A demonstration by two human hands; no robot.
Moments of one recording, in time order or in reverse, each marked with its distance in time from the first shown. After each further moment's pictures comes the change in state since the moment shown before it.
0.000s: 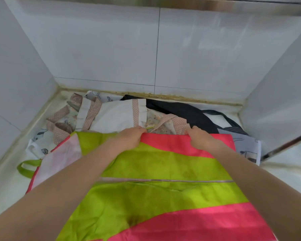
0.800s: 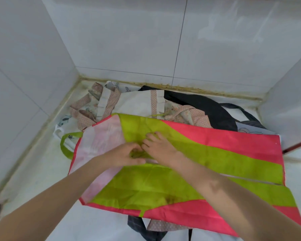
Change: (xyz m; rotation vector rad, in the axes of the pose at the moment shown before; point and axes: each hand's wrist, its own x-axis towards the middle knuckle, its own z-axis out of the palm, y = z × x) left_hand -0.101 -0.056 0.051 -0.469 -0.021 0.043; right_hand -0.027 -0.165 0.051 -0.451 0.201 -0.702
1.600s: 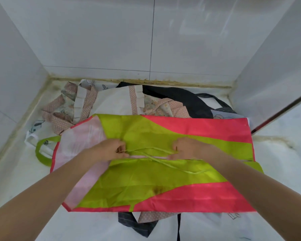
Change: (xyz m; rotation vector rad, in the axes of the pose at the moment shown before) left_hand 0.033 -0.016 0.000 0.338 -0.150 0.066; right_hand -0.106 0.051 0.014 0.474 -0.380 0.410
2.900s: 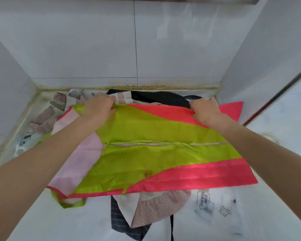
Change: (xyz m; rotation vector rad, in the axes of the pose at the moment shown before) left_hand 0.019 0.073 -0.124 0.526 0.550 -0.232; right_hand -0.034 0.068 -0.084 -0.187 0.511 0.457
